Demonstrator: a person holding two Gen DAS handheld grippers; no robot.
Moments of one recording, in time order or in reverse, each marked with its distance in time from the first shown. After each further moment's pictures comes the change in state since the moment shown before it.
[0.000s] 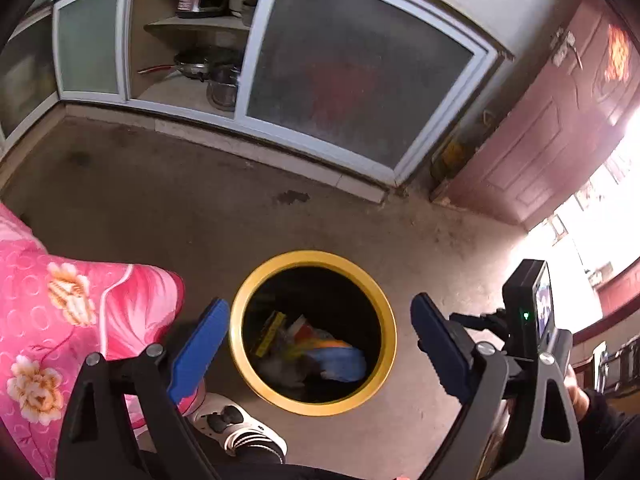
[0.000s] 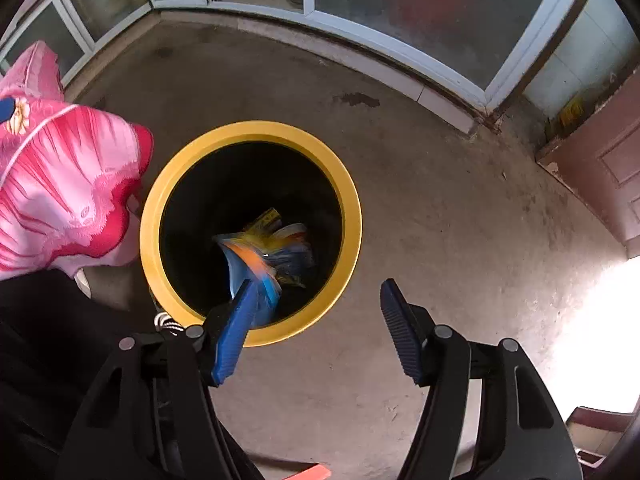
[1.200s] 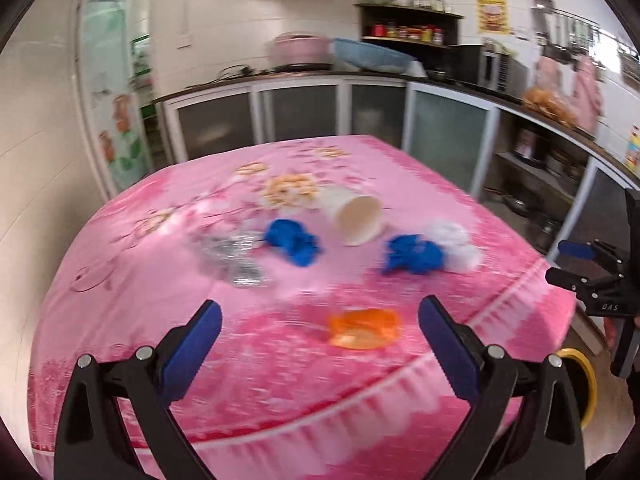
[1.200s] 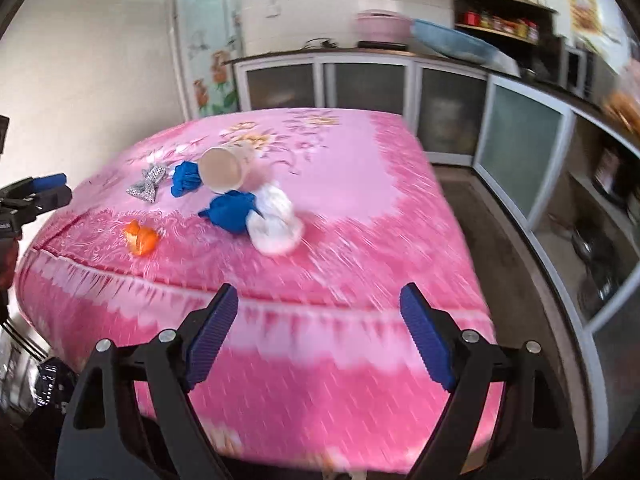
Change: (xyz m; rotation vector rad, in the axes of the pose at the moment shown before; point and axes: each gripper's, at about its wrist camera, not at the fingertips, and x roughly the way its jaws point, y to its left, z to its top) left arm -0.443 0.242 -0.236 -0.501 -0.413 0.904; right arm -0.170 0.461 0.073 -0.875 -0.503 0.622
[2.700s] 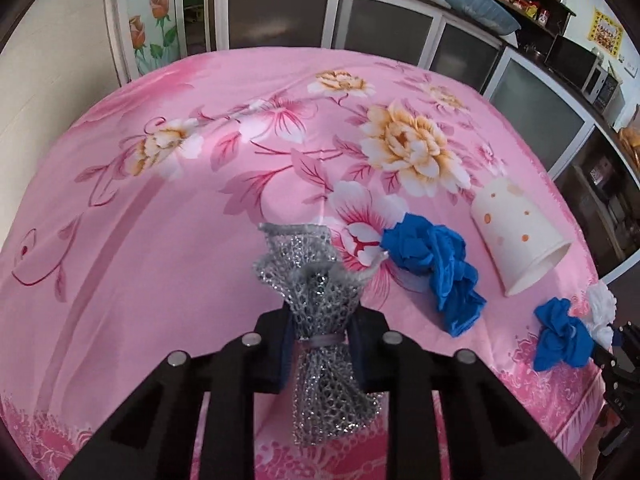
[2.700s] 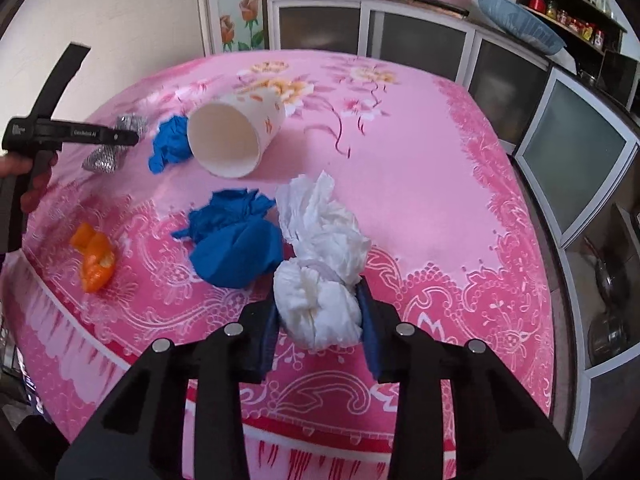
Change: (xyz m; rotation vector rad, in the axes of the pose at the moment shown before) left arm 0.176 0.109 0.042 -0.259 0.323 0.043; right arm 0.103 0.027 0.043 -0.094 0.177 0.052
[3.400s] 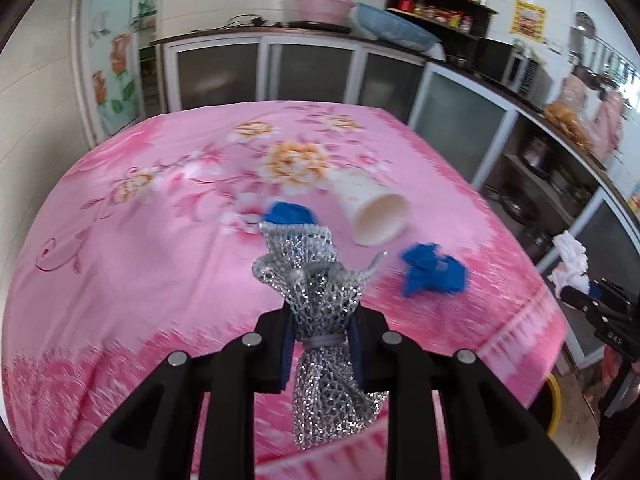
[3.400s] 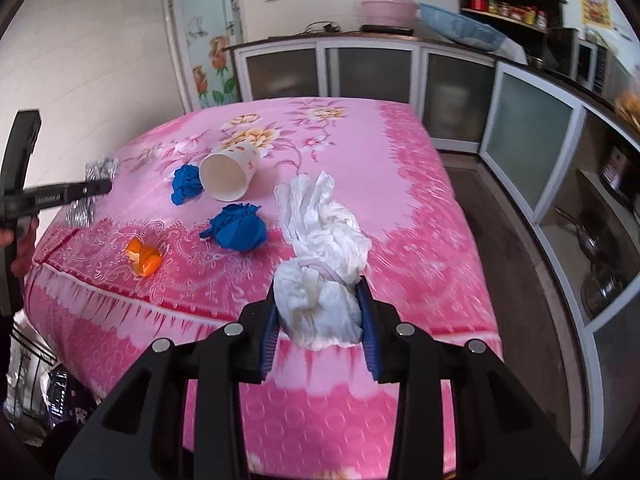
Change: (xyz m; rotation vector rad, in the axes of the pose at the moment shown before) left arm -0.118 -0.078 -0.075 0.154 -0.156 -0.151; right arm -0.123 -0.029 -0.061 0.161 -0.127 -0.046
